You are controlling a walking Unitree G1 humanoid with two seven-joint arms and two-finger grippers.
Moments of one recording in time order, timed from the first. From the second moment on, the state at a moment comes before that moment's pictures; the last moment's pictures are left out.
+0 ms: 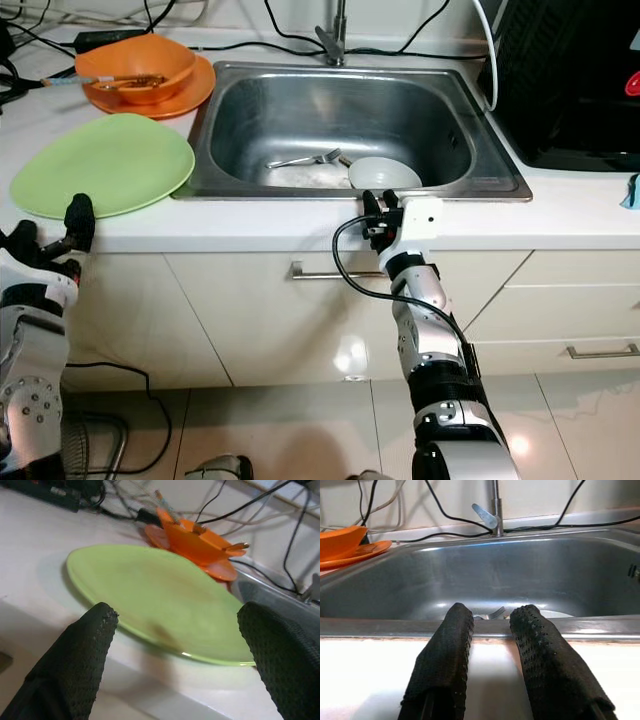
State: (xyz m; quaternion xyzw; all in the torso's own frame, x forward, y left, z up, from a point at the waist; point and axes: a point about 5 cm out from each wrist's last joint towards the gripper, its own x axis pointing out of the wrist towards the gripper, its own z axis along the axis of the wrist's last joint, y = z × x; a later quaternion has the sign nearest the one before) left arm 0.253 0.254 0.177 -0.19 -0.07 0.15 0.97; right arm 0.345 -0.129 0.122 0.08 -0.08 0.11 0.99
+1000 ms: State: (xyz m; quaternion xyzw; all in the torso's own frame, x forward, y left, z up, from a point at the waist) left arm 0.263 0.264 0.190 -0.30 -0.05 0.16 0.94; right arm 0.346 -0.129 0.120 0.08 -0.07 0.11 0.99
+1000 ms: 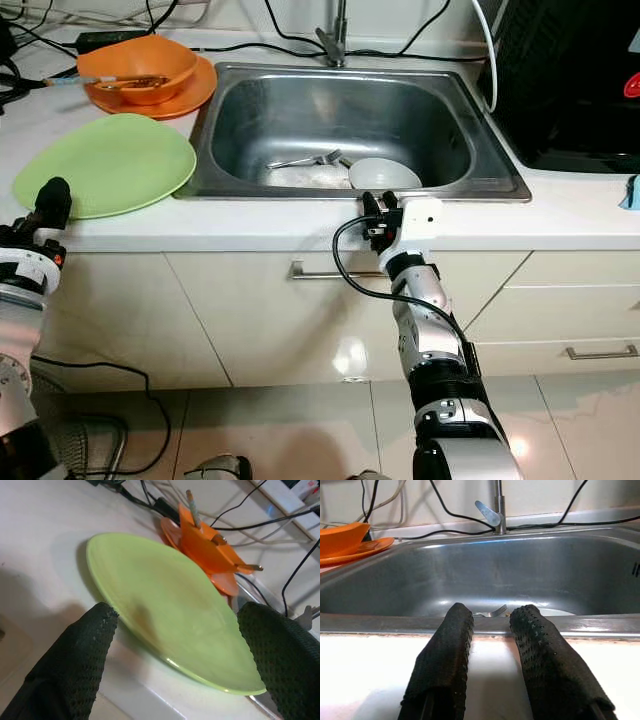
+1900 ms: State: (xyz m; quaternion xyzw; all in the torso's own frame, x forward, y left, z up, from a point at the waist) left arm 0.267 0.260 0.191 -0.35 -0.04 0.16 0.92; right arm 0.346 -0.130 0.120 0.08 -0.07 0.12 0.99
